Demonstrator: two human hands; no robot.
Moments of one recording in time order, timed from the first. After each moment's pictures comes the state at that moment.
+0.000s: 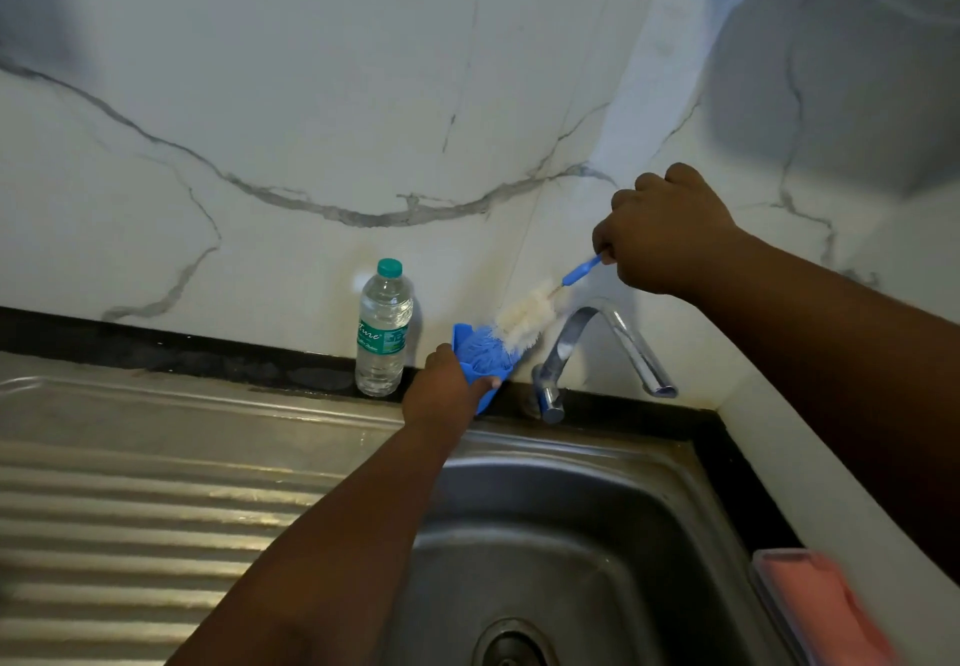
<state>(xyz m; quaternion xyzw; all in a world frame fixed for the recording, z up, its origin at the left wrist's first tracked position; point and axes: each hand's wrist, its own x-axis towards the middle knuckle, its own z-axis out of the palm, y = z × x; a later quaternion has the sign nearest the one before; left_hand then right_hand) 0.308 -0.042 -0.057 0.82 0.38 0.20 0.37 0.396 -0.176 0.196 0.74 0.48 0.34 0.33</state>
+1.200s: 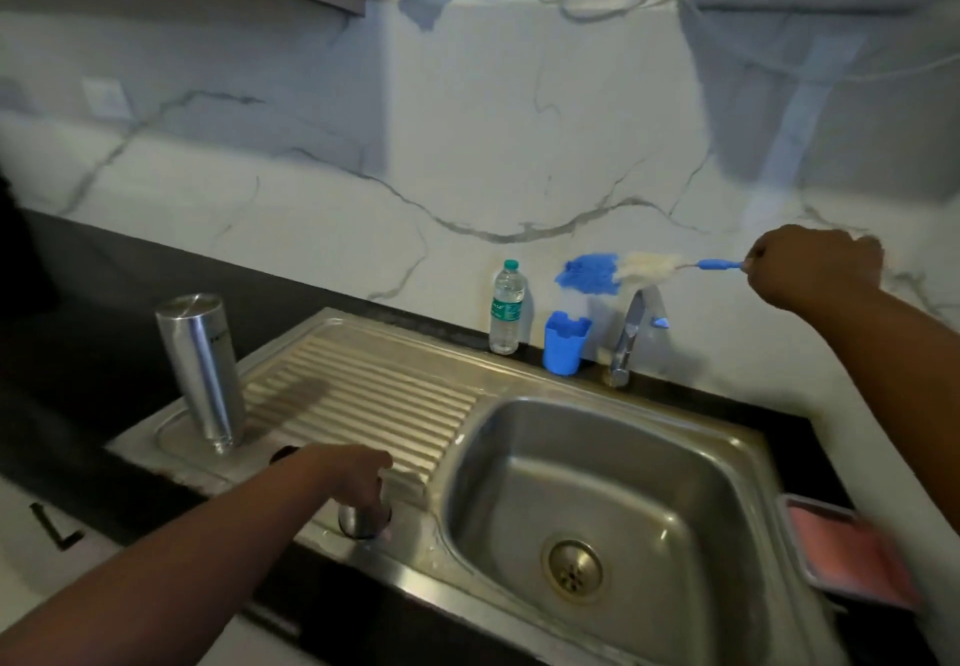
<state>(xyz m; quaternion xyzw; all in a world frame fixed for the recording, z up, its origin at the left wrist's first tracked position) -0.028 -0.194 -0.020 0.84 0.45 -0.22 0.20 0.357 -0.372 0.211 0.91 0.32 0.25 0.00</state>
